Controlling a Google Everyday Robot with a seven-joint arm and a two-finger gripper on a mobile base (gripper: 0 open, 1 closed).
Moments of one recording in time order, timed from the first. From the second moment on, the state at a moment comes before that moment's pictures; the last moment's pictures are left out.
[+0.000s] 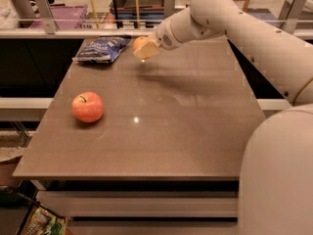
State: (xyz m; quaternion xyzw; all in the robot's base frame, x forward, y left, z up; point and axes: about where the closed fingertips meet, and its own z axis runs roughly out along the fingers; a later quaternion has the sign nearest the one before) arm 0.764 0.023 0.889 -0.47 0.75 0.17 0.43
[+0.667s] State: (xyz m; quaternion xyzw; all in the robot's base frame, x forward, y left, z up) arm 0.779 0.047 0.858 -0.48 0.74 0.20 0.43
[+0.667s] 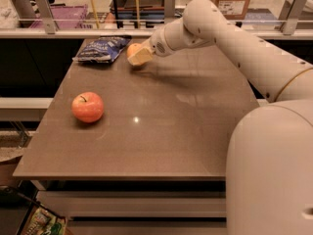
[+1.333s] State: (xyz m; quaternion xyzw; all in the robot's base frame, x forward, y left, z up) arm 0.788 0.072 0.844 -0.49 0.73 0.22 0.42
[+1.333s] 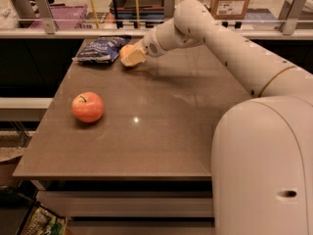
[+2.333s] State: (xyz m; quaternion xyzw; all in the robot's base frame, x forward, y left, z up) arm 0.787 0.076 0.842 -0.49 0.73 0.22 0.41
